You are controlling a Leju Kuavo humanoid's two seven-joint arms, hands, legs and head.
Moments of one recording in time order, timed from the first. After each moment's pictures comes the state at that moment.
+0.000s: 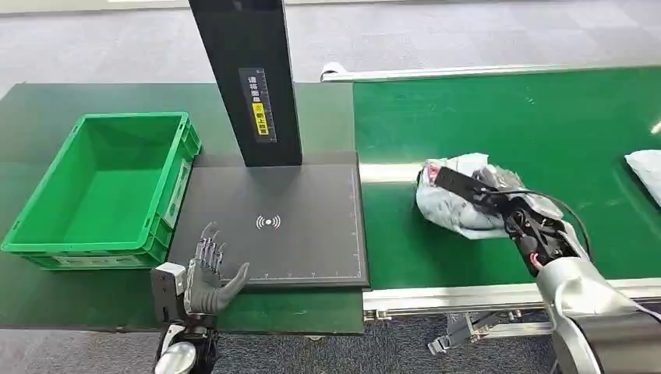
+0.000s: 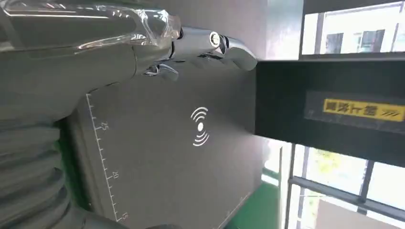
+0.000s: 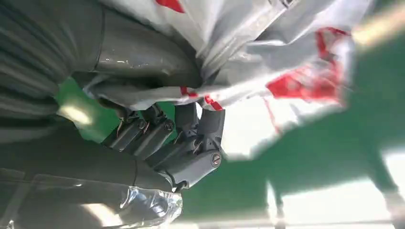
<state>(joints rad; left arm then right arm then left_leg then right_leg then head) -0.03 -0.15 -0.18 -1.27 0.12 0.05 -0.48 -0.94 -0.23 0.34 -0.35 0.87 -0.07 -0.15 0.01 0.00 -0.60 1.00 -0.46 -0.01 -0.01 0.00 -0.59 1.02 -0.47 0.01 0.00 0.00</state>
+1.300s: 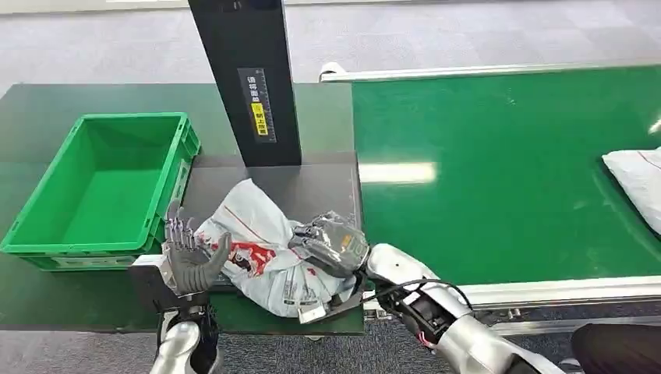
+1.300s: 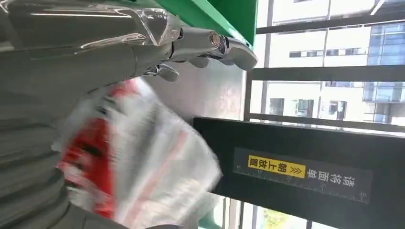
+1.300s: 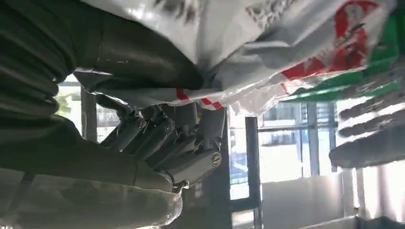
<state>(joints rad) -0.12 -0.19 -0.17 -1.27 0.13 0.29 -0.64 -0.68 0.01 1.01 -0.72 0.88 -0.63 -0.60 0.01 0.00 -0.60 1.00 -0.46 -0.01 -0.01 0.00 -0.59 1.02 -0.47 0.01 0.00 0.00</state>
